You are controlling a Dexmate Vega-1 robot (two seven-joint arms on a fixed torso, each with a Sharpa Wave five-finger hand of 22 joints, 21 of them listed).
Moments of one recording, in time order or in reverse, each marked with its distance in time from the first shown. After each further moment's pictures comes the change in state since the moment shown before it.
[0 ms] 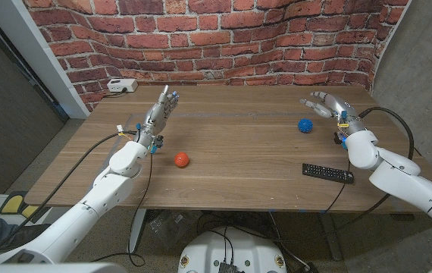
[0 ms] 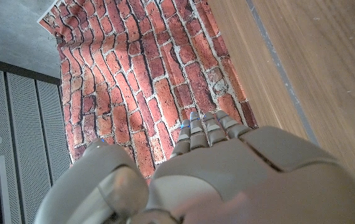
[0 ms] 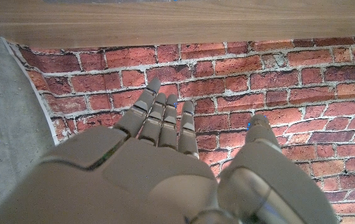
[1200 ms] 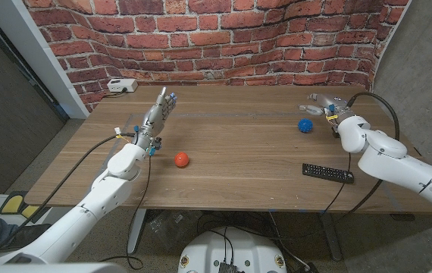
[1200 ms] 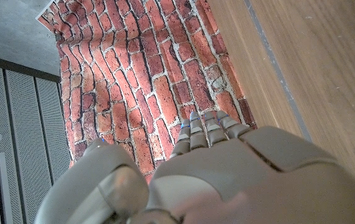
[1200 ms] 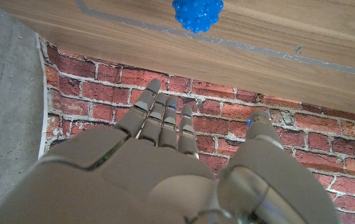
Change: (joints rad) left arm 0.025 0.006 -0.012 -0.008 -0.006 -0.015 0.008; left_hand 0.003 0.003 0.000 0.000 -0.006 0.005 -0.005 -0.004 0.005 0.008 0.002 -0.008 0.000 0.009 -0.002 0.000 0.000 0.004 0.004 -0.008 0.002; right arm 0.202 -0.075 -0.199 -0.100 -0.127 -0.350 0.269; right_hand 0.047 -0.013 0.007 -0.007 0.000 -0.046 0.011 -0.015 0.000 -0.028 0.007 -0.015 0.000 -0.011 0.004 -0.003 0.000 0.001 0.001 -0.015 0.000
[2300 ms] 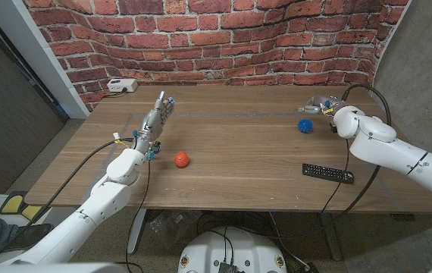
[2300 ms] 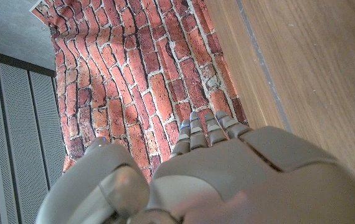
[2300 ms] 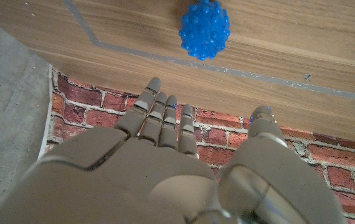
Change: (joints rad) left arm 0.034 -0.005 -0.009 -0.006 -0.010 -0.009 0.013; left_hand 0.010 0.010 -0.003 -0.003 -0.006 0.005 0.005 -0.004 0.000 0.000 0.000 0.000 0.000 0.004 0.004 0.000 0.000 0.002 0.002 -0.005 0.000; right arm 0.182 0.020 -0.128 0.056 0.002 -0.116 0.216; right_hand 0.036 -0.025 0.000 -0.006 0.000 -0.007 0.015 0.000 0.000 0.009 -0.002 0.001 0.000 0.013 0.005 0.000 0.000 0.031 0.016 0.000 0.002
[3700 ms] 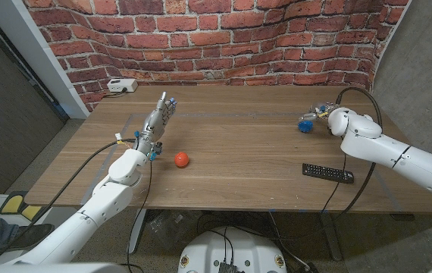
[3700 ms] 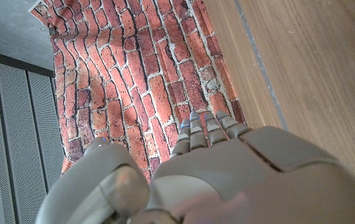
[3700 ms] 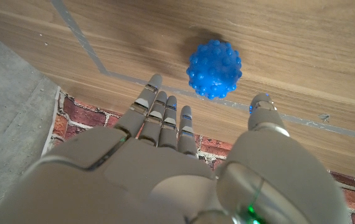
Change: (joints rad) left arm 0.002 -0.004 0.006 -0.015 0.005 0.014 0.013; left_hand 0.000 0.000 -0.003 -0.003 -0.008 0.010 -0.009 0.000 0.000 0.005 -0.005 -0.008 0.000 0.006 -0.006 0.000 0.000 0.000 0.000 -0.003 0.000; right arm 0.112 0.046 -0.128 0.116 -0.061 -0.040 0.106; right_hand 0.133 -0.030 0.021 -0.015 0.012 -0.001 0.023 0.005 0.005 0.004 -0.011 0.003 0.000 0.022 -0.011 0.000 0.000 0.040 -0.018 -0.012 0.000
